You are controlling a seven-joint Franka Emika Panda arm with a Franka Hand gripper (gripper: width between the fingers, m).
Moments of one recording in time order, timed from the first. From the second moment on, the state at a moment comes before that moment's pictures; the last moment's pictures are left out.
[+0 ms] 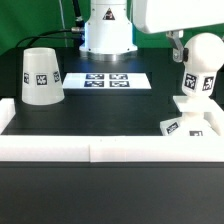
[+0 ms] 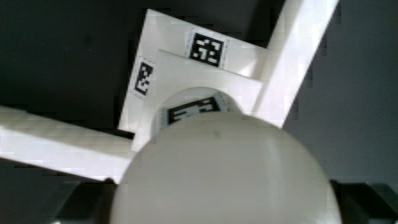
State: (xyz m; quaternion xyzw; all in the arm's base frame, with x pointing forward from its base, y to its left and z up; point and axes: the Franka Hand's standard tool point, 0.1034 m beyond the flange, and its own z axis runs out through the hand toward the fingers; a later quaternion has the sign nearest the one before) arm 0.600 0.106 0.130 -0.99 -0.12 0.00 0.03
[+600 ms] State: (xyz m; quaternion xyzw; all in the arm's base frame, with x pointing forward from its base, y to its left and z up) arm 0.601 0.108 0.131 -0.99 0.13 0.00 0.04
